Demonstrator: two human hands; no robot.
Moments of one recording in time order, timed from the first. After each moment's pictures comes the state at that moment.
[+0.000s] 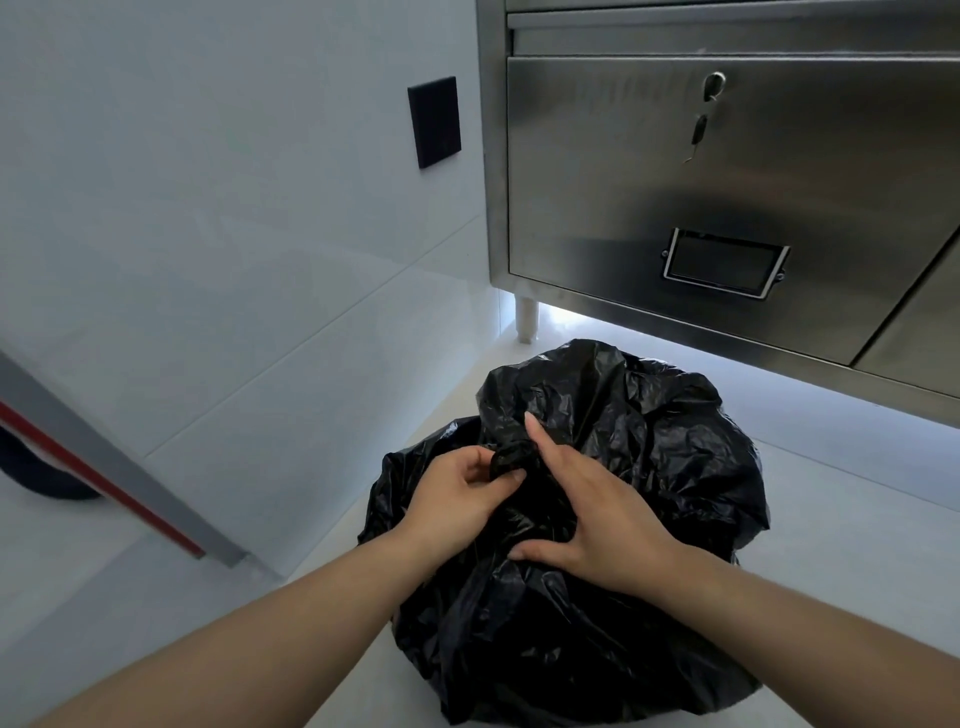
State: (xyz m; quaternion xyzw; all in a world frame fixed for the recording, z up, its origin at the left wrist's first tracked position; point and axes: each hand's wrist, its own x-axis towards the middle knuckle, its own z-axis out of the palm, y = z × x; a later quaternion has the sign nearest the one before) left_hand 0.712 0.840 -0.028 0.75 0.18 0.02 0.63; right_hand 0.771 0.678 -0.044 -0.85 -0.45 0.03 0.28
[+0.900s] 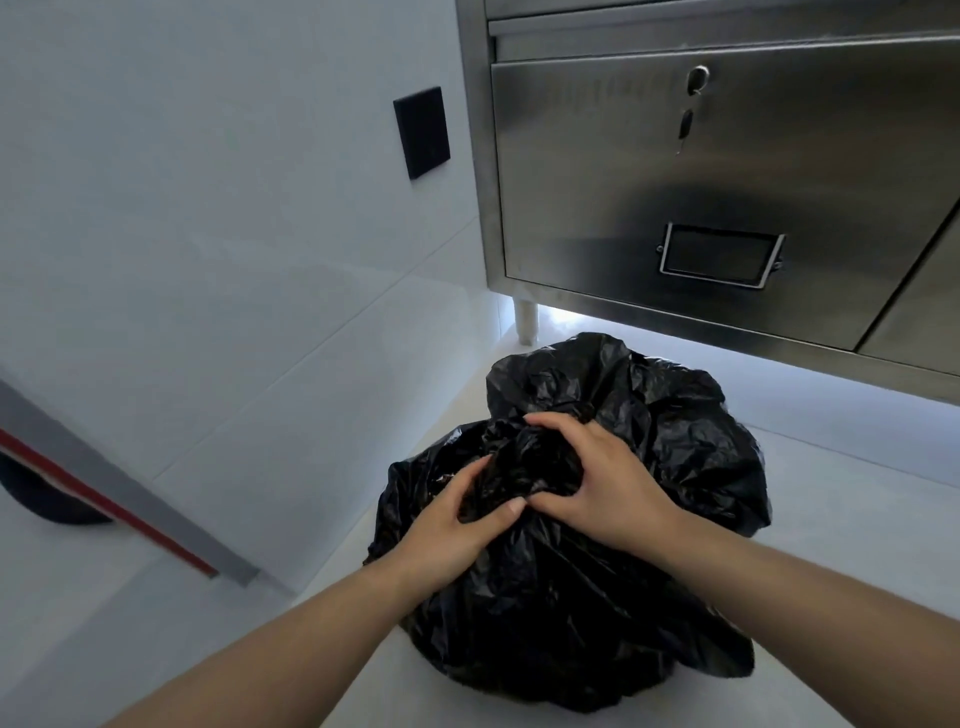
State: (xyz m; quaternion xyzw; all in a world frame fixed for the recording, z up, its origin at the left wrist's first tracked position) left_hand 0.695 0.856 -0.043 0.78 0.15 -0.05 0.60; right_hand 0.794 0.689 -0.039 -0.85 -0.36 0.04 0.38
